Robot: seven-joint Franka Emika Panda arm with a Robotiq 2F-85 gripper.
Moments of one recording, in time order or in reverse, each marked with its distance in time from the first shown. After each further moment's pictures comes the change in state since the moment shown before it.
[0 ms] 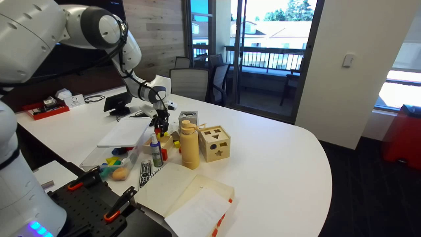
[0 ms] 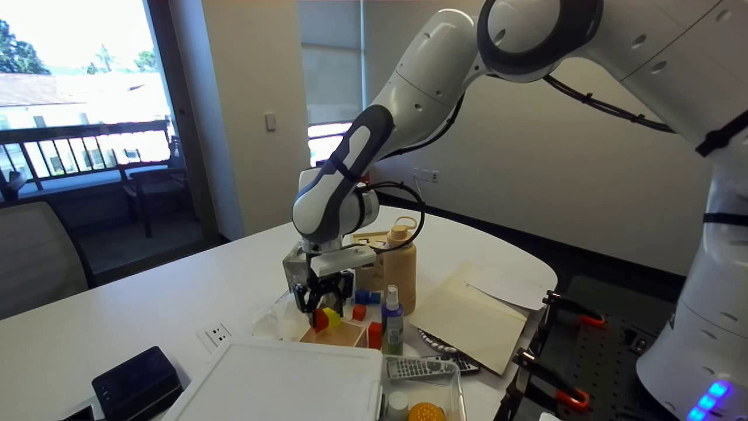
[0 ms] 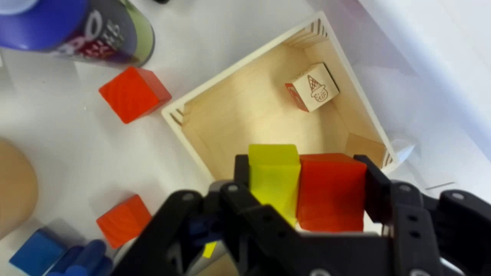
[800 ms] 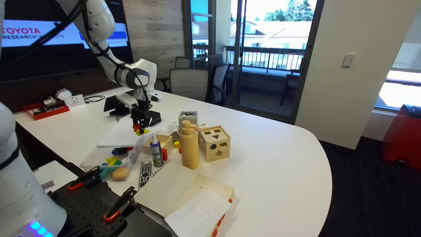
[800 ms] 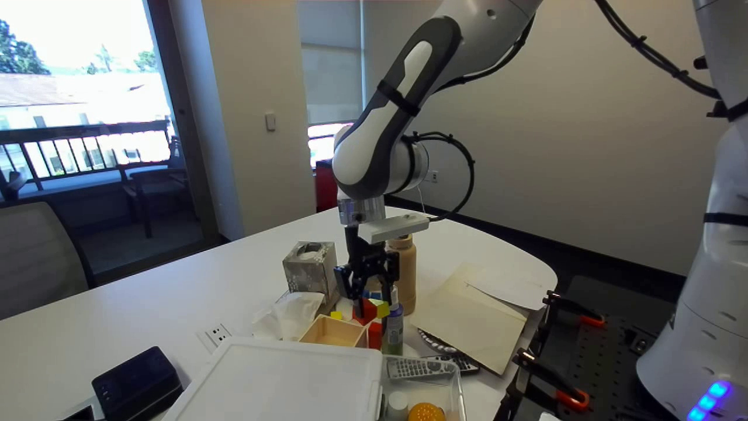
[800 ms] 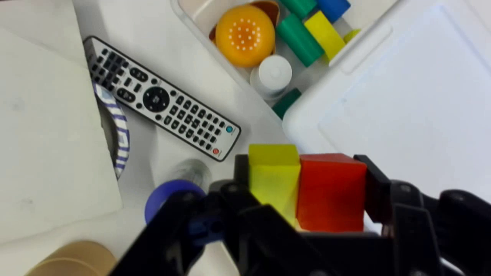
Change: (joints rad) arm -0.027 -0.438 0.043 -0.482 0.075 -0.089 -0.073
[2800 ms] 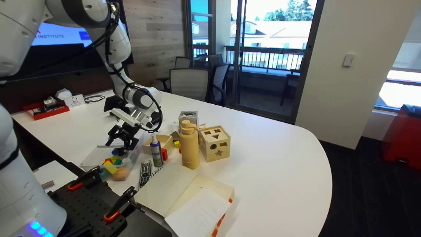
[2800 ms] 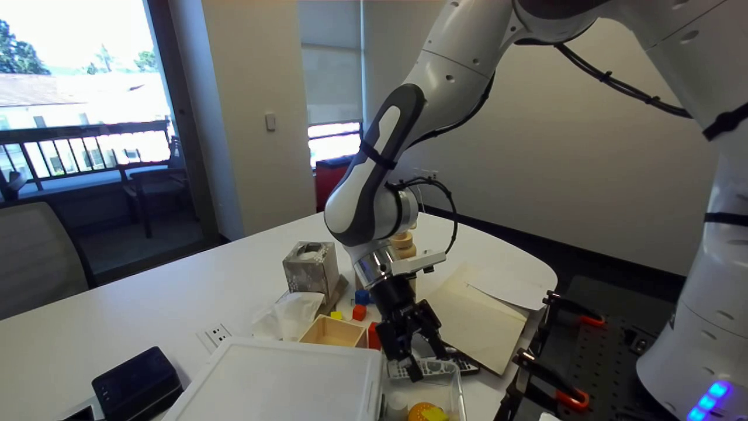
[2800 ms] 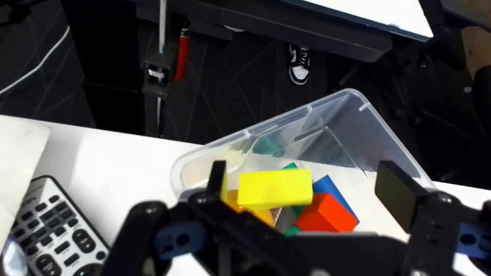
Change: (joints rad) arm -0.034 0.254 0.032 0.123 0.061 -0.438 -0.358
